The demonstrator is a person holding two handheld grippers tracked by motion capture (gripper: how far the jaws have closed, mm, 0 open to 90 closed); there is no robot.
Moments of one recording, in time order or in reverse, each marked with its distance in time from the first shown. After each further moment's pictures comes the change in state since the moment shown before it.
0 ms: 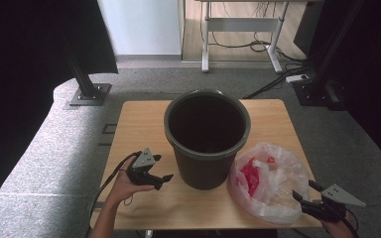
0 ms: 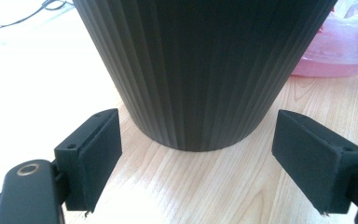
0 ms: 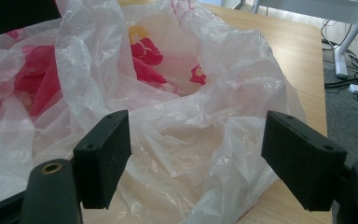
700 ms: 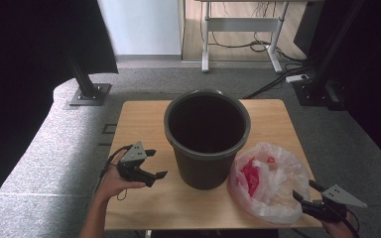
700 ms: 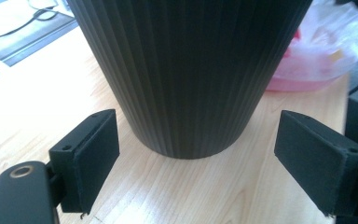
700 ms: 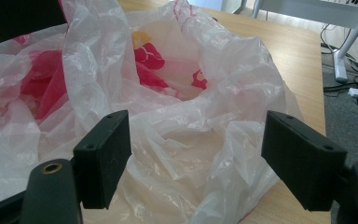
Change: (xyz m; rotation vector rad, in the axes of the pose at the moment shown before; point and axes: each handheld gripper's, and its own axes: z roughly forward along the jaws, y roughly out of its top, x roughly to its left) left arm 0.008 0.030 -0.039 -0.022 -0.056 0.016; right arm 0.002 0.002 -0.003 -0.013 0.002 -0.004
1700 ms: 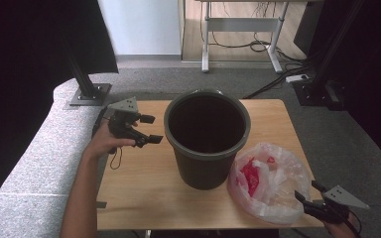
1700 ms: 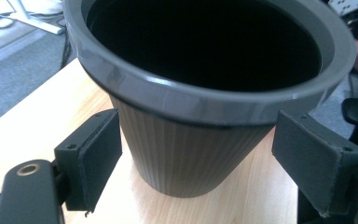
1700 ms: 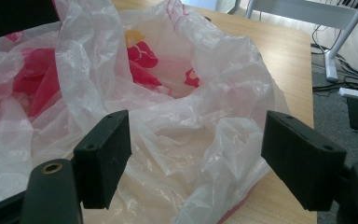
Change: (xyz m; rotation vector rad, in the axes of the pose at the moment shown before) left arm 0.067 0.097 -0.032 0.000 -0.163 -0.015; right arm -0.002 0.000 -0.005 0.003 -0.025 -0.009
